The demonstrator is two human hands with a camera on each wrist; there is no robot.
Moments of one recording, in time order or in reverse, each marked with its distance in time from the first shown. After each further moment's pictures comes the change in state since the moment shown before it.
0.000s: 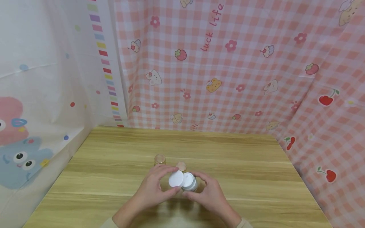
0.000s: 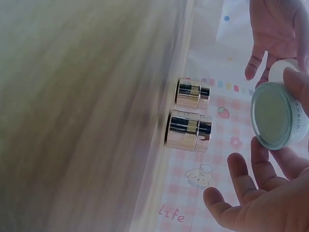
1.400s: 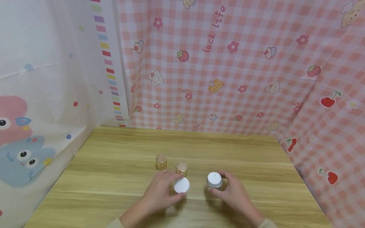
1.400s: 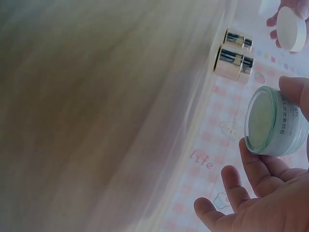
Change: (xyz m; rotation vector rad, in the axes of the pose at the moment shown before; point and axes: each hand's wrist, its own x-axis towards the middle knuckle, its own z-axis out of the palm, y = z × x) left_hand -0.008 0.002 0.022 0.153 -0.083 -0.042; right_hand -0.005 0.043 -0.055 -0.249 0.086 0.156
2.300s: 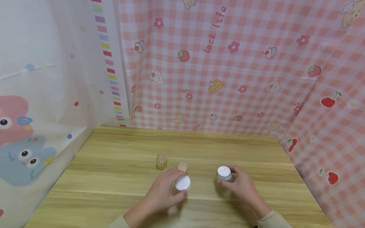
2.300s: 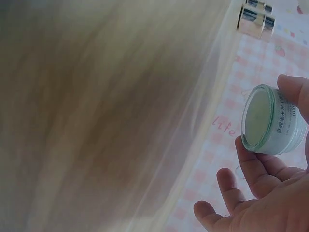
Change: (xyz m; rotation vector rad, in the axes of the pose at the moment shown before) left_hand 0.003 0.005 0.004 -0.027 0.038 0.037; right_hand 0.022 0.025 -0.029 -0.032 -0.032 0.041
